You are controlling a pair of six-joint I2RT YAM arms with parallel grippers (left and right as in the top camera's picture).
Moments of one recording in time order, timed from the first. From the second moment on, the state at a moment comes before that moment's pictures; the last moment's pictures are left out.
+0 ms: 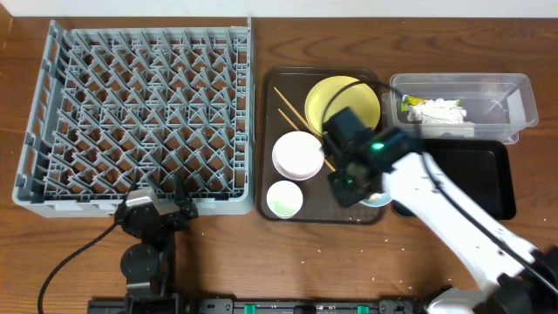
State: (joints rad) left arm 0.07 0.01 0.03 -0.13 -0.08 -0.14; right arm 0.59 1.55 1.24 -1.14 -0.04 0.16
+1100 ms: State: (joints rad) left arm 0.07 0.01 0.03 -0.13 -0.08 -0.14; right arm 0.01 1.46 1.14 -1.10 -0.46 -0.13
